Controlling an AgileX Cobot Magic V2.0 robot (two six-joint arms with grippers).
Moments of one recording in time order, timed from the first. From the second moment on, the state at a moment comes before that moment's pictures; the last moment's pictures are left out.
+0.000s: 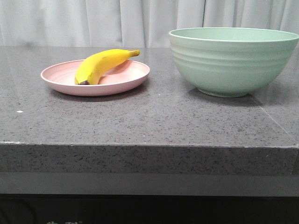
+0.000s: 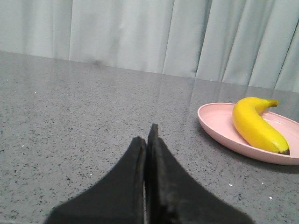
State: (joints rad) left arm -0.06 -0.01 0.00 -0.07 0.03 -0.07; right arm 0.01 -0.01 0.03 0.02 0.05 0.07
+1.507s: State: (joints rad) left arm -0.06 0.11 -0.42 -0.07 0.27 -0.07; right arm 0.01 0.04 -0.34 -0.06 0.30 0.07
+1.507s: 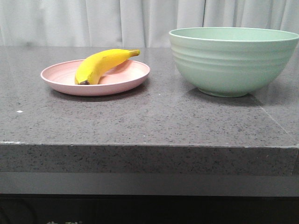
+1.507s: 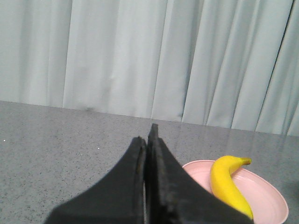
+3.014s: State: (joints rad) left arm -0.14 0.84 -0.82 -0.02 0.53 -0.06; right arm 0.01 0.56 -0.73 -0.09 0.69 0.07
